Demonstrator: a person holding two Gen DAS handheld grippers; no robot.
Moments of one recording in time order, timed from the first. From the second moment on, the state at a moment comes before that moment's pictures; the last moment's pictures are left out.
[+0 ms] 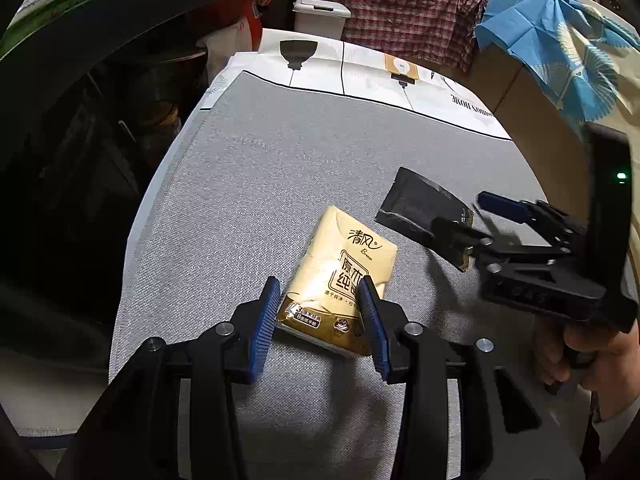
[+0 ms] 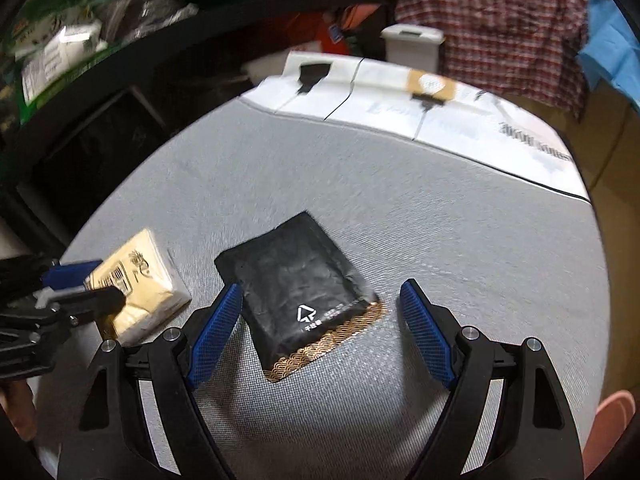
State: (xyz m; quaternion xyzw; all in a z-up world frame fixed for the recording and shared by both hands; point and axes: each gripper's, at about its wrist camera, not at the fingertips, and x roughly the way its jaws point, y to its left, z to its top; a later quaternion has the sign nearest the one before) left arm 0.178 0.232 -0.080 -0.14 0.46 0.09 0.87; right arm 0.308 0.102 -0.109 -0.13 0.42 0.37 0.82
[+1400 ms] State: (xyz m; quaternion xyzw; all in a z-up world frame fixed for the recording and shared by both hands) left arm 0.172 0.224 -0.068 -0.12 0.45 0.08 0.88; right arm 0.265 0.038 -0.036 -0.13 0.38 0.36 0.84
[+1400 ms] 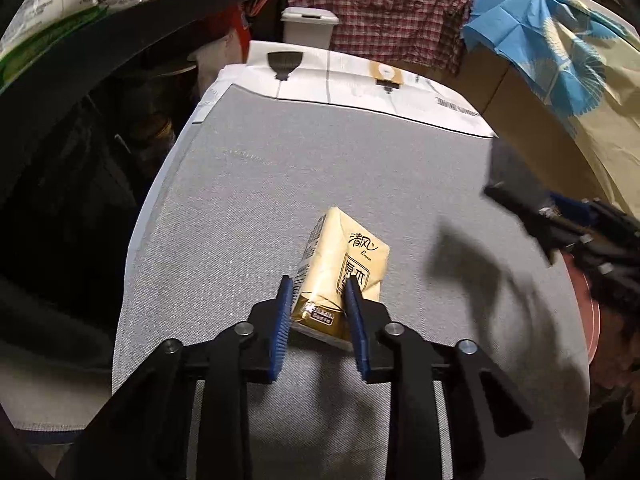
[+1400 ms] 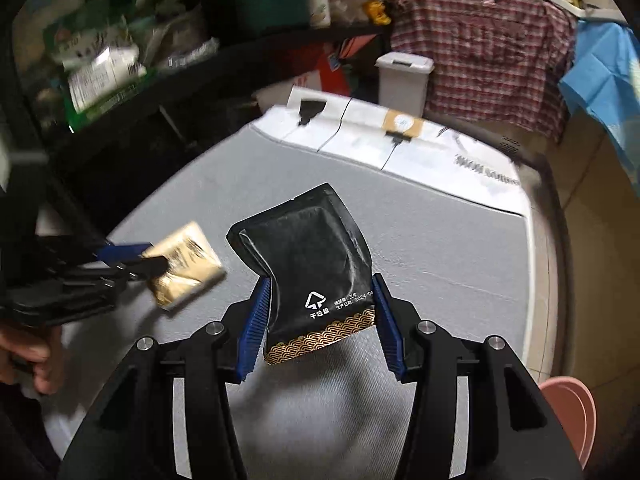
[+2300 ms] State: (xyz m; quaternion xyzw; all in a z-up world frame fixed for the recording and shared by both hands) left arm 0.154 0.148 -0.007 -0.07 0.39 0.05 0.92; right arm 0.190 -0.128 0.025 -0.07 0.33 0.27 0.90
